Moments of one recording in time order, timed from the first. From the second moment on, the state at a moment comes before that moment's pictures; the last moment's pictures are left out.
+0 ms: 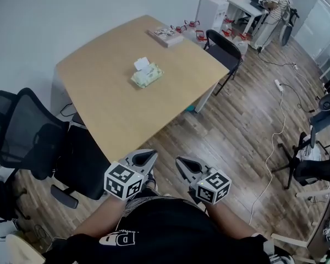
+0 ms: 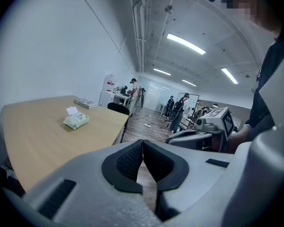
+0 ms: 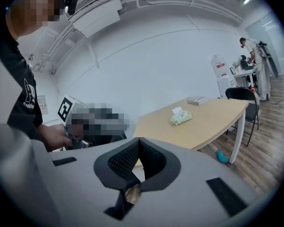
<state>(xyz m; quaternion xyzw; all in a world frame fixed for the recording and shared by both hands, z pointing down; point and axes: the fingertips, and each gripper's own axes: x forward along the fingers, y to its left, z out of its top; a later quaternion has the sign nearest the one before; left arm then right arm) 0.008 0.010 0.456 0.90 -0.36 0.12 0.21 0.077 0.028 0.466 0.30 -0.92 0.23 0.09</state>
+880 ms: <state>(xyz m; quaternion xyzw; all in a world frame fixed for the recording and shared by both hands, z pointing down) -0.095 -0.157 0.469 0.90 -0.36 0.11 0.20 -0.010 -0.140 0.476 0.32 -0.91 0.22 0.13</state>
